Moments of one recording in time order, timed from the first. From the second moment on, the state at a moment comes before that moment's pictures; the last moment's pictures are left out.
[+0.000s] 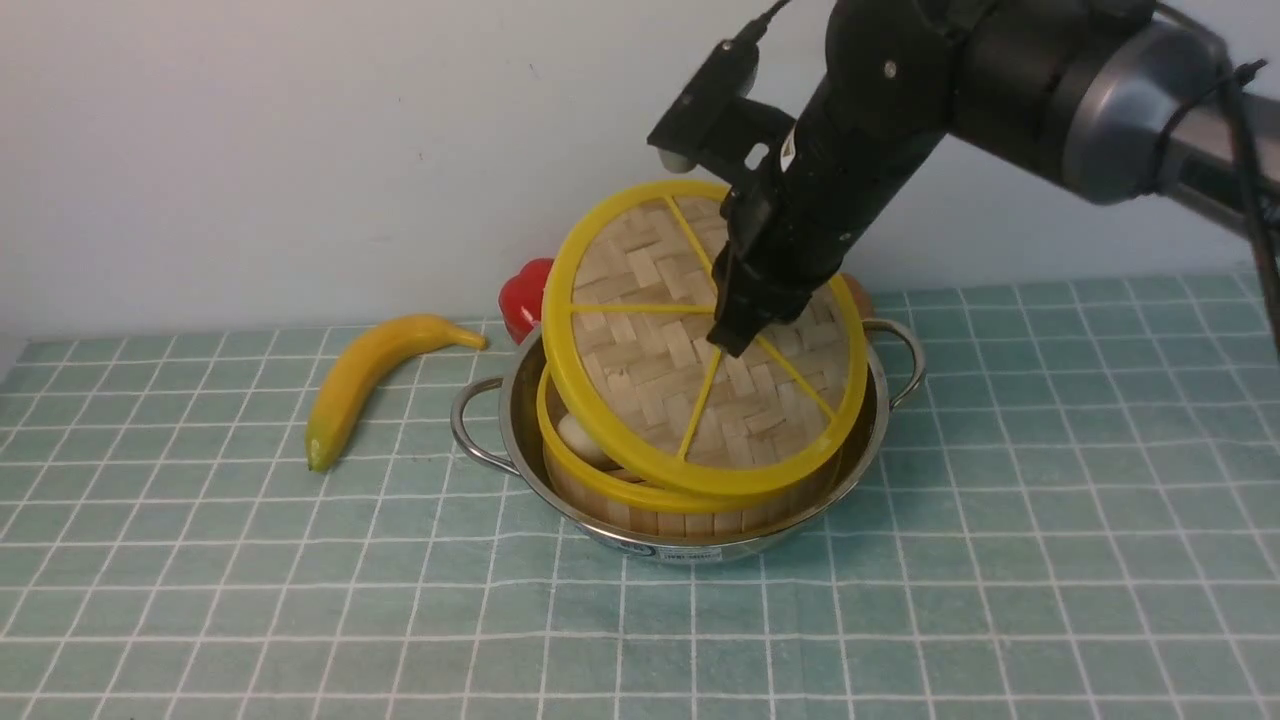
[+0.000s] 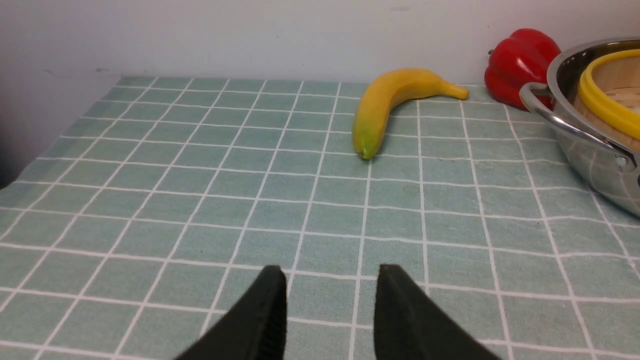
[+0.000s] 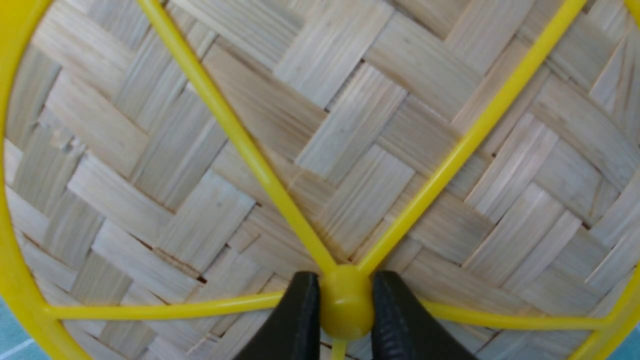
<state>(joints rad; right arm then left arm) 0.55 2.06 -1.94 0.07 1.12 -0.43 0.12 0.00 0.01 -0.04 0.36 0.03</state>
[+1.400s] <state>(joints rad) 0.55 2.17 -1.94 0.11 0.96 -0.61 0.12 0.00 0.01 -0.04 0.36 0.03</state>
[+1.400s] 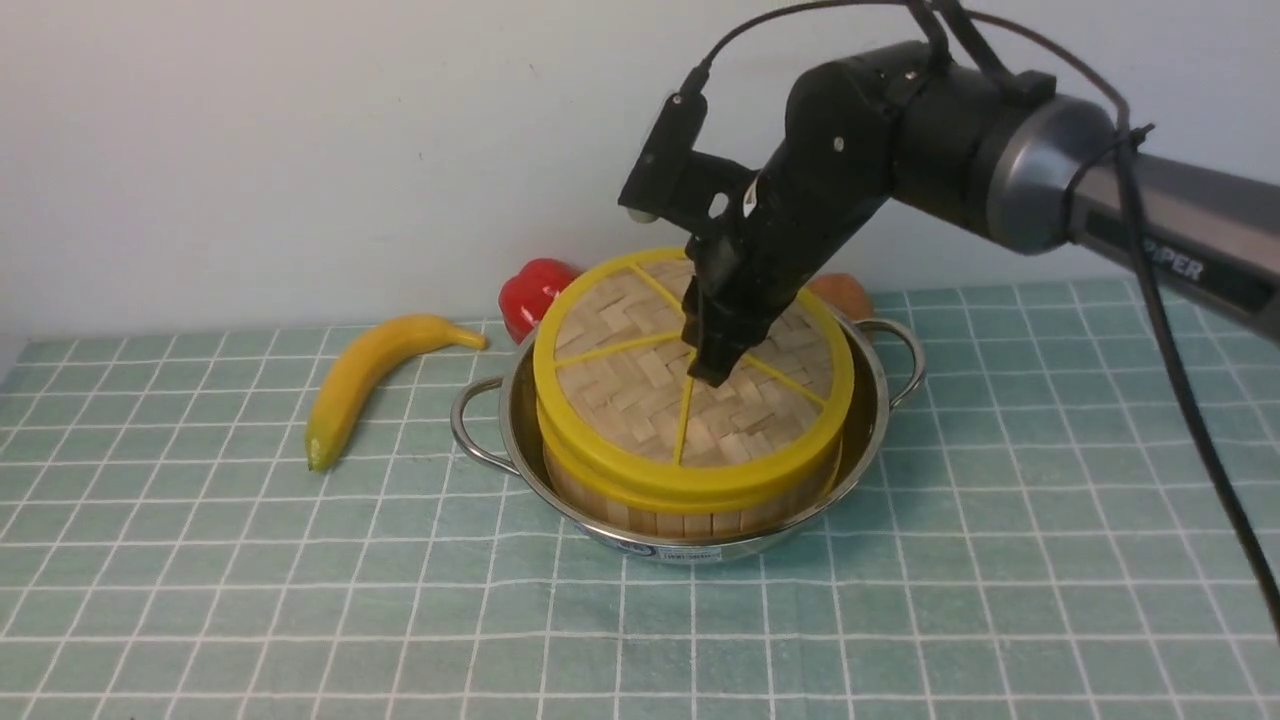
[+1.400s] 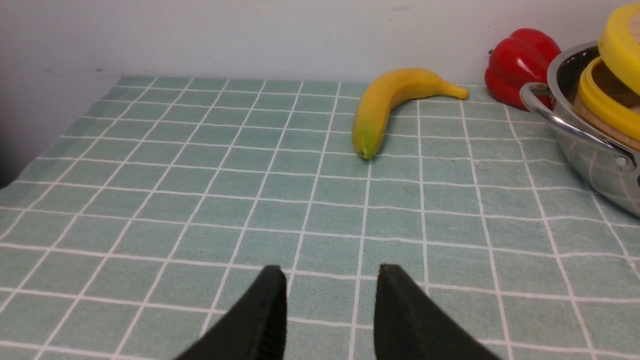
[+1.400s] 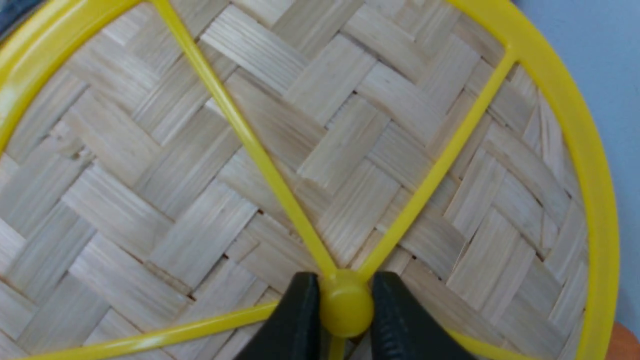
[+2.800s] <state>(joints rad) 0.54 1.87 -1.95 -0.06 0.99 -0.20 0.12 0.00 0.01 -0.04 0.36 0.03</state>
